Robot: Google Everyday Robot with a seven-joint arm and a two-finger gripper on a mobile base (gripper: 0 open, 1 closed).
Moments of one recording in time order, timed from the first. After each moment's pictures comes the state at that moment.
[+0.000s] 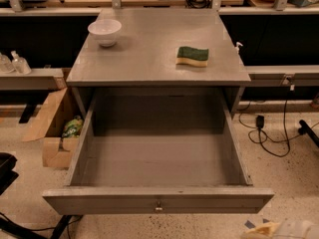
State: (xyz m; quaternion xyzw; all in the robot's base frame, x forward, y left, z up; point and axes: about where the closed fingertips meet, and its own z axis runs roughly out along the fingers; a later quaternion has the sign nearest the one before) arm 0.262 -0.207 0.706 -0.48 0.84 0.08 0.23
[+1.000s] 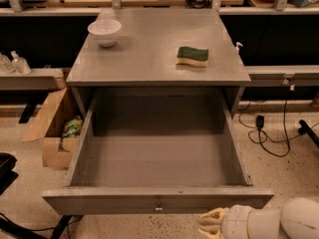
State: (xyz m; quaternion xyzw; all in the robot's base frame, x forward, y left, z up) arm 0.324 -0.129 0.612 -0.55 0.76 0.17 0.32
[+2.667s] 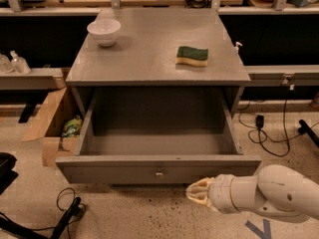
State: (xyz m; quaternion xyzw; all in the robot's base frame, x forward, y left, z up) arm 0.420 -0.113 0.591 -0.57 0.72 0.17 0.36
